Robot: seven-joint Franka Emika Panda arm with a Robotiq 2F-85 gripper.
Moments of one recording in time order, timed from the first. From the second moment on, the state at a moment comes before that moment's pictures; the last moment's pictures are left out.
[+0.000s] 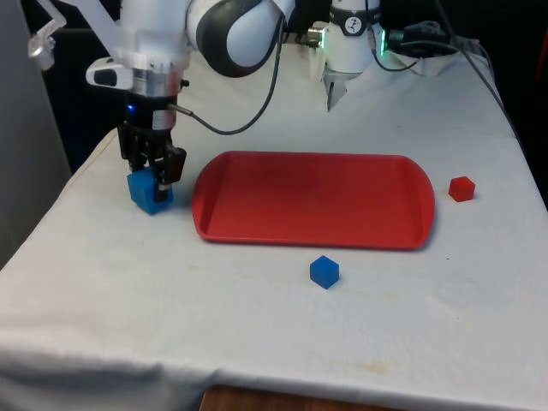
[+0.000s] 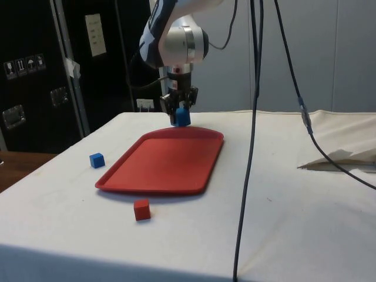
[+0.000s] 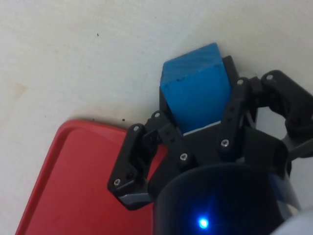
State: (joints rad) arm 0.32 0.95 -0.85 -1.74 0.95 2.47 -0.40
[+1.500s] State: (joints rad) arm 0.49 0.76 -0.98 -1.82 0.82 2.42 -0.33
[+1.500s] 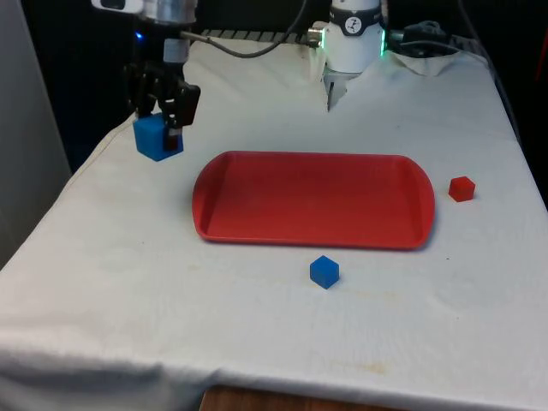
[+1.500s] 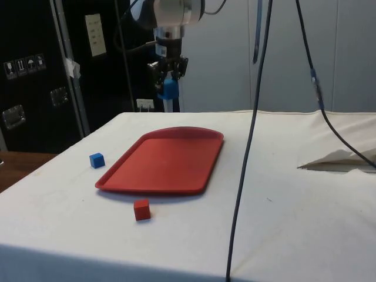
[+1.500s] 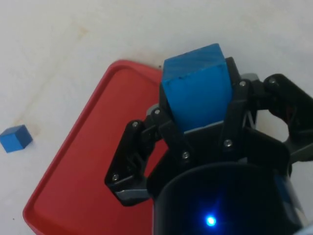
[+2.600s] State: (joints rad) arm 0.64 0.65 -0.96 -1.95 0.65 2.52 -0.15
